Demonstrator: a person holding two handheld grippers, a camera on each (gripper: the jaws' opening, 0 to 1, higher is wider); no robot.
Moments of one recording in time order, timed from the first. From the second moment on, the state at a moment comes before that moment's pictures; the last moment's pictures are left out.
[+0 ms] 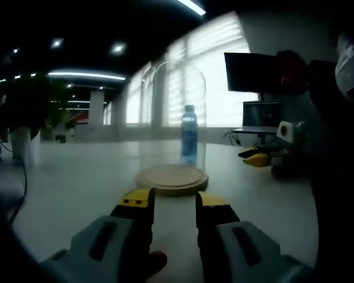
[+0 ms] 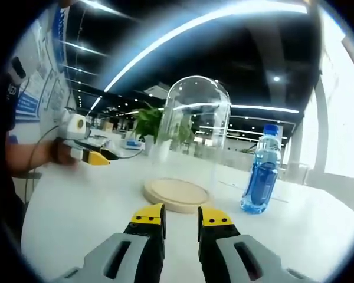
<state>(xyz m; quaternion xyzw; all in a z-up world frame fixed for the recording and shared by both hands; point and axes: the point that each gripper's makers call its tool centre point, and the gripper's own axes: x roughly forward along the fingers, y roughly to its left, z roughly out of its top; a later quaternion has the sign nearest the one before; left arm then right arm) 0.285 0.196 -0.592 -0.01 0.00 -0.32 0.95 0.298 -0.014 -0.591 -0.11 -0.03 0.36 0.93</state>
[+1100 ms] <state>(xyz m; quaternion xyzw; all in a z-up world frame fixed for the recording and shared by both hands) 0.284 0.196 -0.588 -0.02 0.00 -0.32 0.95 0.300 -0.016 -0.590 -0.09 -0.02 0.36 0.93</state>
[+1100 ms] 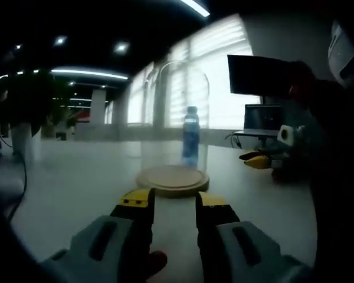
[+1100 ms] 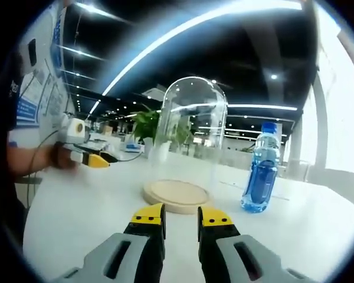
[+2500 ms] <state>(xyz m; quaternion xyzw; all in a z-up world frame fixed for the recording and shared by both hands) 0.285 0.196 -0.590 -0.01 0.01 -0.32 0.95 0.298 -0.014 -0.590 -0.10 -0.03 0.36 0.93</state>
